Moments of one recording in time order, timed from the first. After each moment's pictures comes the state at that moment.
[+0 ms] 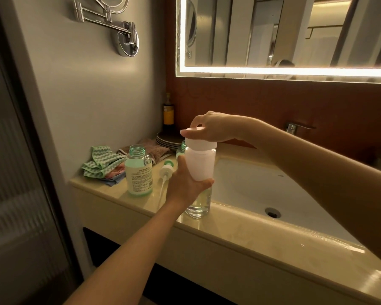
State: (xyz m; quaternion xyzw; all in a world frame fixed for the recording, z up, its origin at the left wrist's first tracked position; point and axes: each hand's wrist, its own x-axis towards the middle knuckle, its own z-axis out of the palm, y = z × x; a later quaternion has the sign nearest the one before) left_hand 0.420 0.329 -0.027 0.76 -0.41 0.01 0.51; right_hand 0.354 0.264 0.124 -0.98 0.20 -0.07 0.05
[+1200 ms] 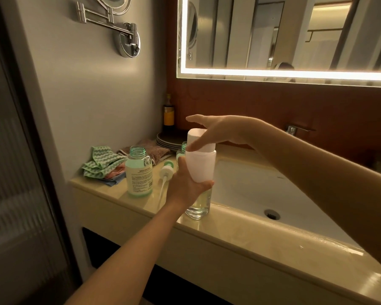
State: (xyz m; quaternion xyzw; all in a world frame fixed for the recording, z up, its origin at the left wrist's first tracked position) left_hand 0.421 0.329 -0.028 0.76 -0.40 0.01 0.51; right_hand 0.353 0.265 0.125 -0.96 0.21 -0.04 0.19
